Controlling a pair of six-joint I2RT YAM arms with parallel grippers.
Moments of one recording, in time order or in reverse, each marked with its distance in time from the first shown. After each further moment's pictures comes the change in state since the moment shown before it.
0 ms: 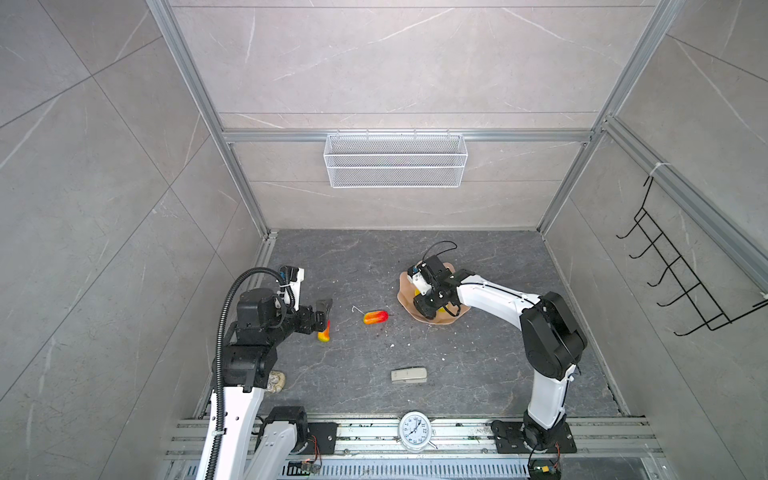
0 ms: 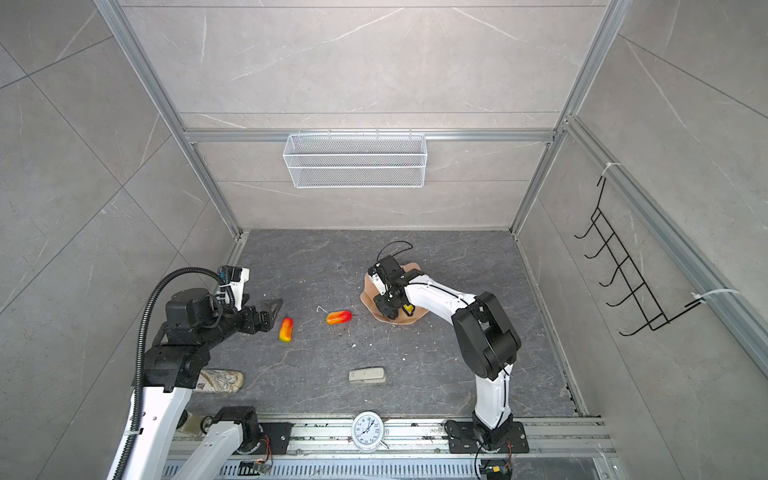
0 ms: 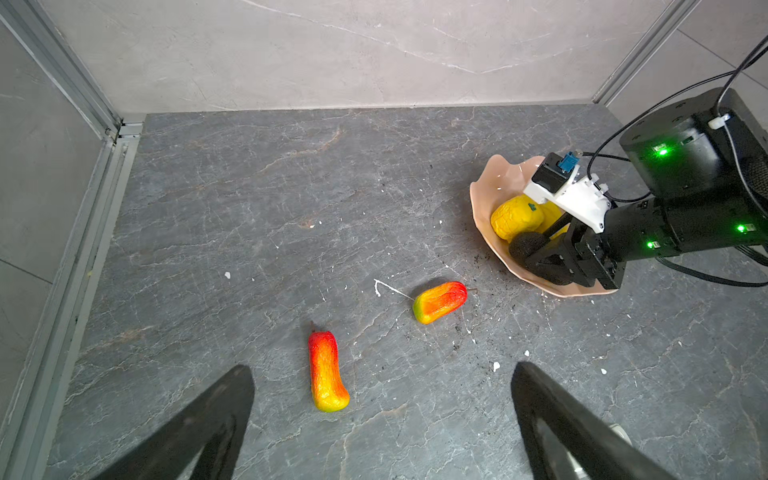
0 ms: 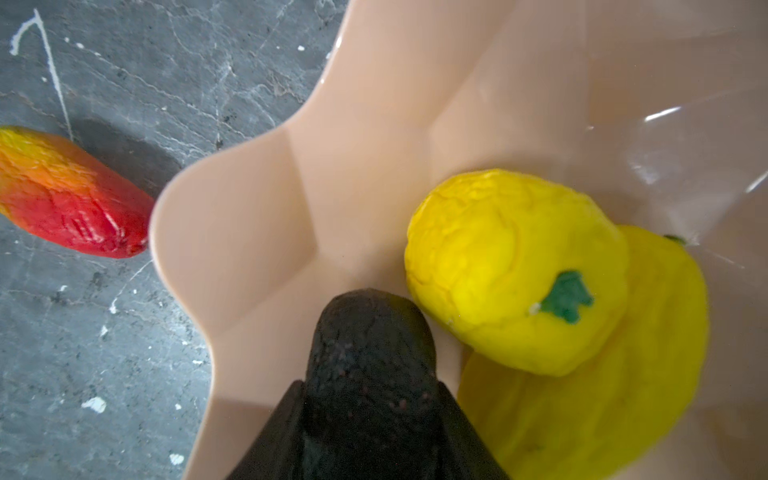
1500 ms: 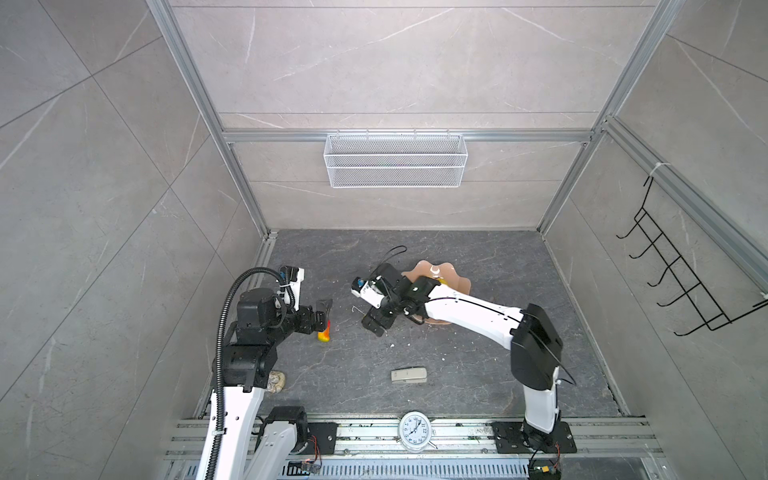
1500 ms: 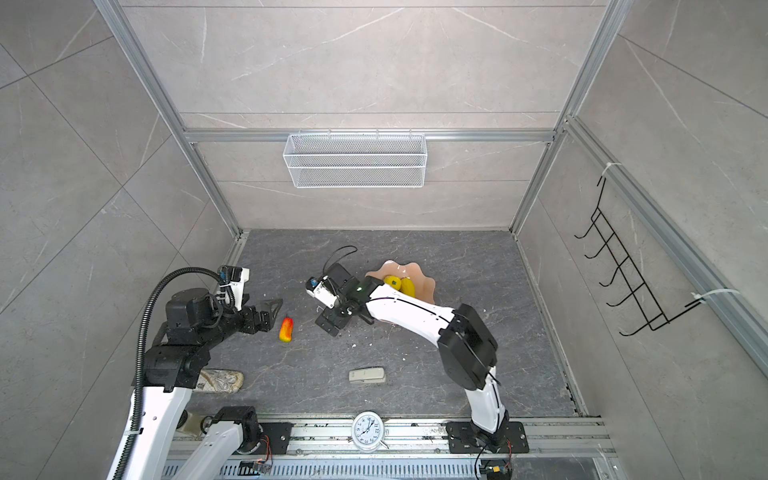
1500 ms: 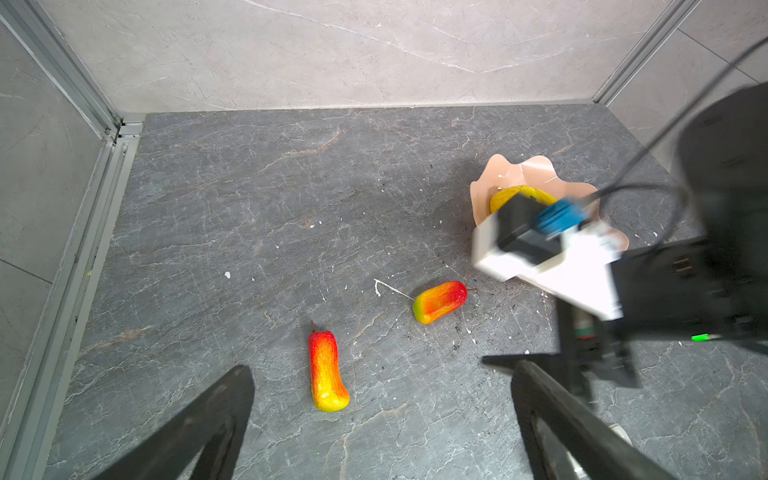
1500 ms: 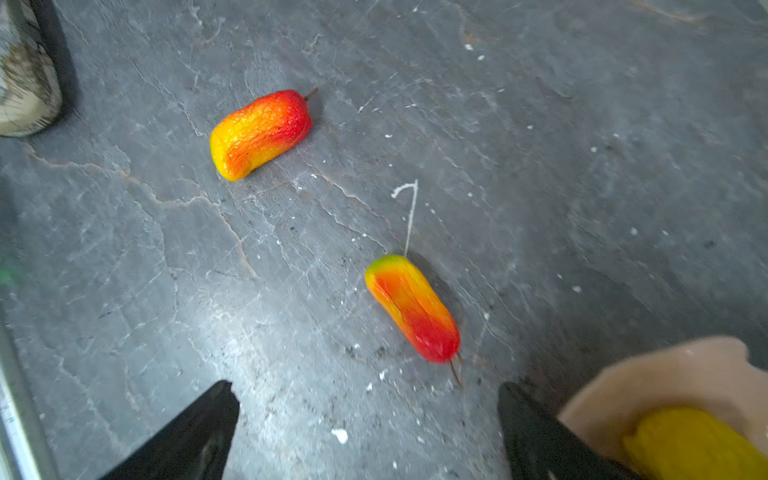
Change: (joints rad) left arm 0.000 0.000 0.000 0.000 0.000 0.000; right arm 0.318 0.124 0.325 -0.067 -0.053 -0.140
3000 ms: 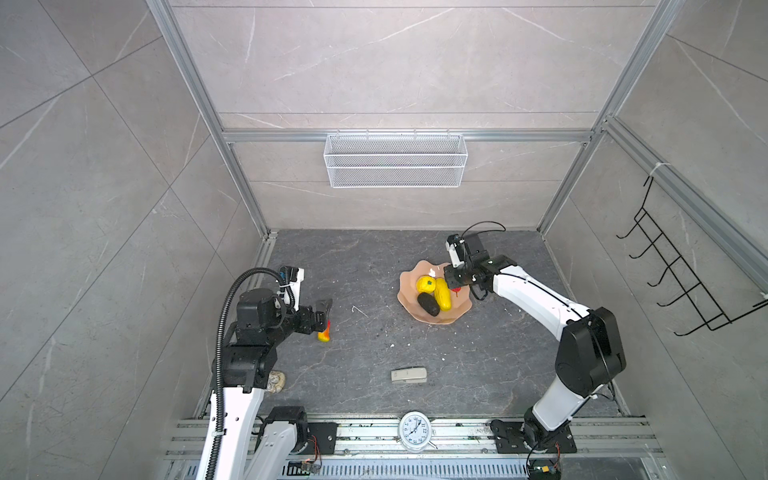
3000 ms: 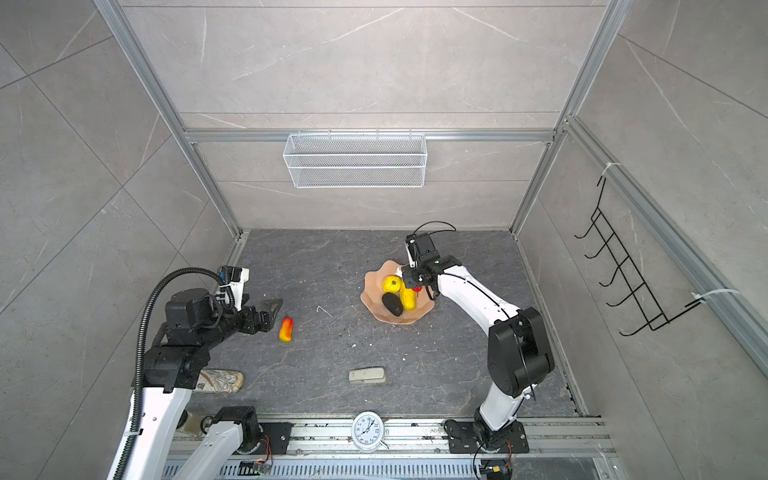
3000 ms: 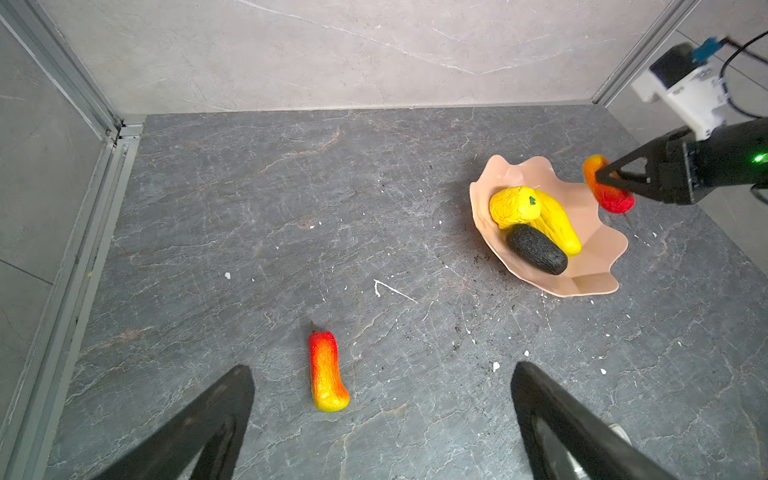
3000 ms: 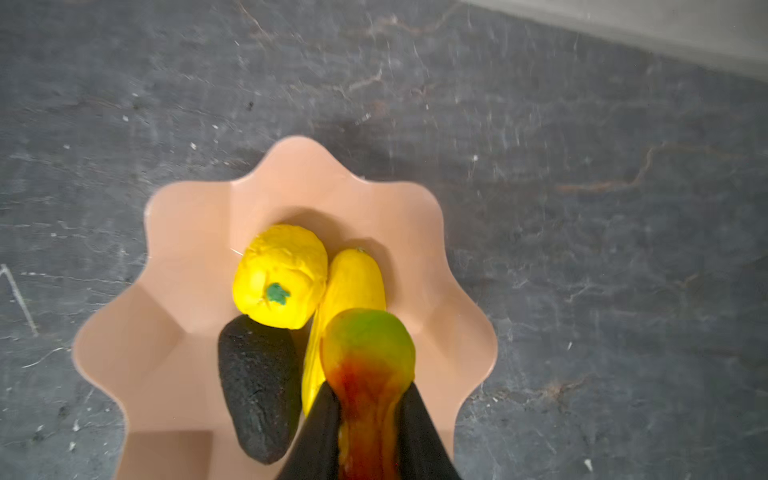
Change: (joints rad) left arm 0.000 -0.006 0.000 0.000 0.001 0.000; right arm -0.502 -0.311 -0.357 0.081 0.175 0.319
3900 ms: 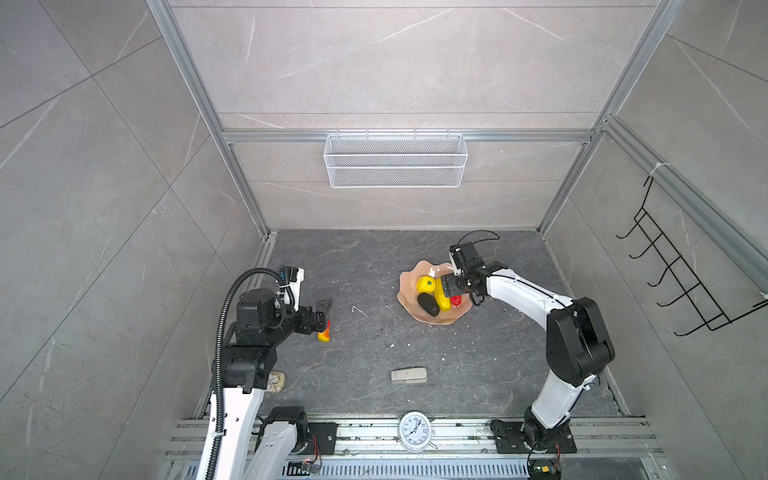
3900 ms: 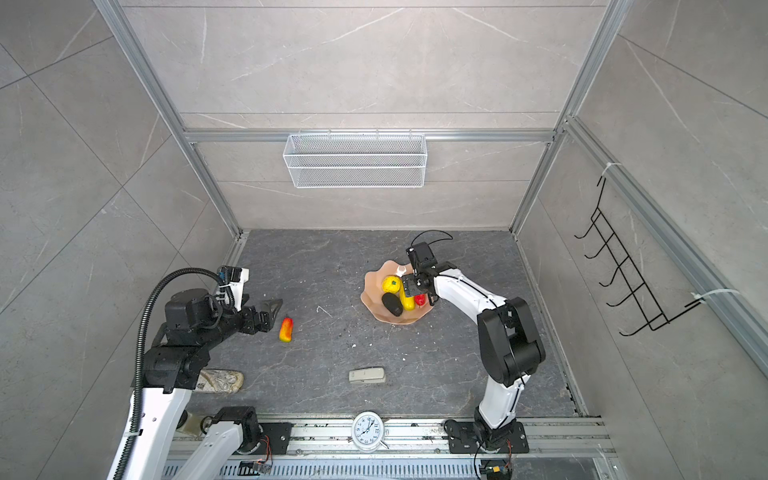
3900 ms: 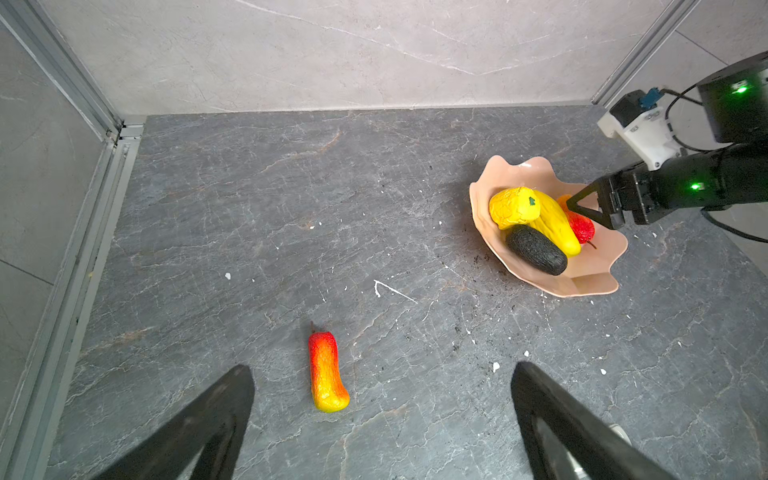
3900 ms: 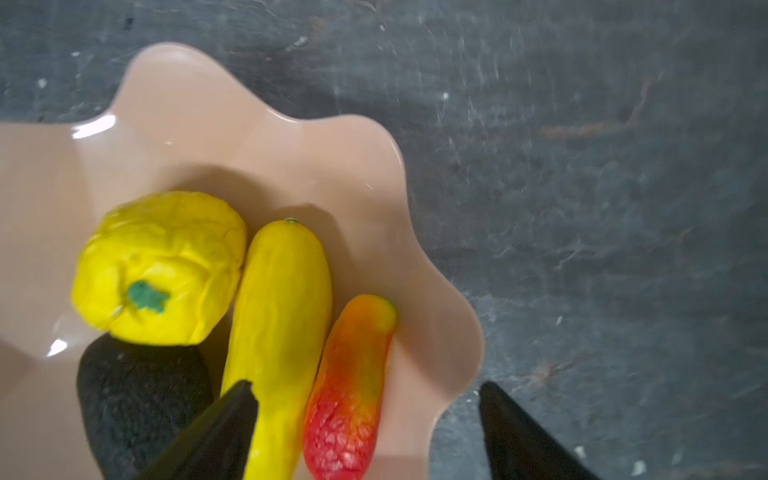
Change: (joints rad) left arm 0.000 0.003 0.000 0.000 0.000 0.000; right arm 0.021 0.021 -0.032 0.036 0.093 -0.058
